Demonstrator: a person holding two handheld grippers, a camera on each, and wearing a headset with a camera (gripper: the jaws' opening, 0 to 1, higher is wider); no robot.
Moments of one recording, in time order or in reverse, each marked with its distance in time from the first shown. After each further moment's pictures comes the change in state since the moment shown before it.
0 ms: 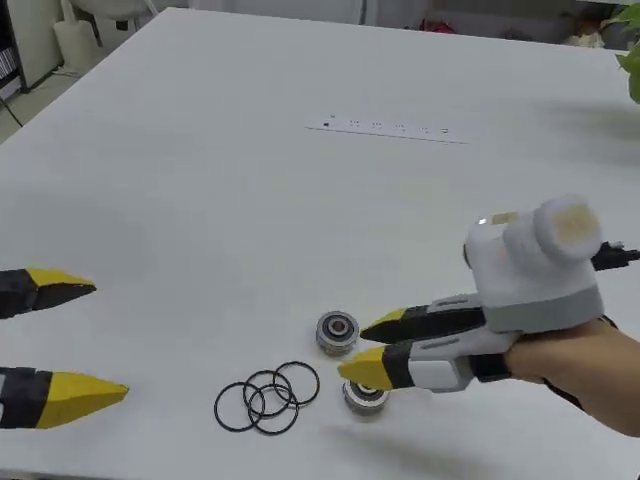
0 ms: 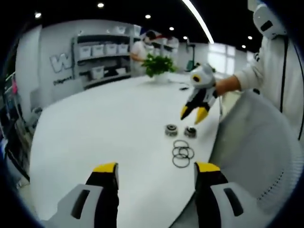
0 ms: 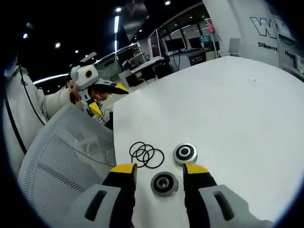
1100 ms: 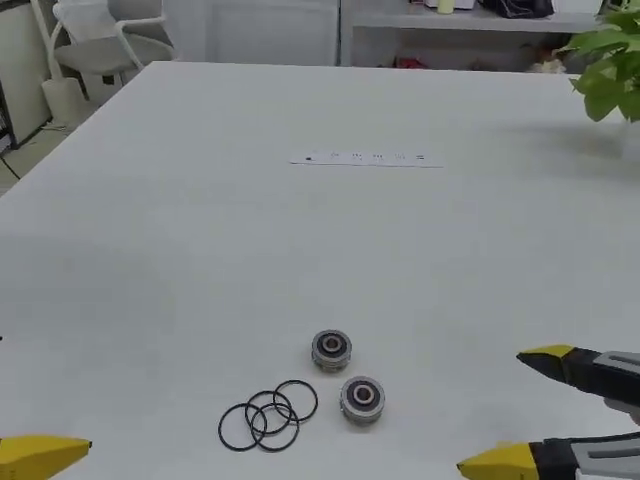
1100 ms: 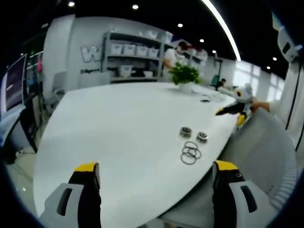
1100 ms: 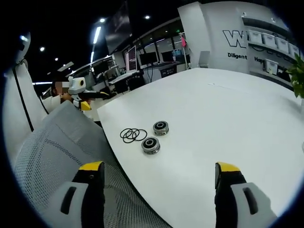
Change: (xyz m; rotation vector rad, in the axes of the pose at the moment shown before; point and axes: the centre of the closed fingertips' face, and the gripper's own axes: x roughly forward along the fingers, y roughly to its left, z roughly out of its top) left arm -0.030 0.012 -0.022 -0.161 -0.025 0.148; right arm -0.089 0.002 -0.050 0.049 -0.124 -0.279
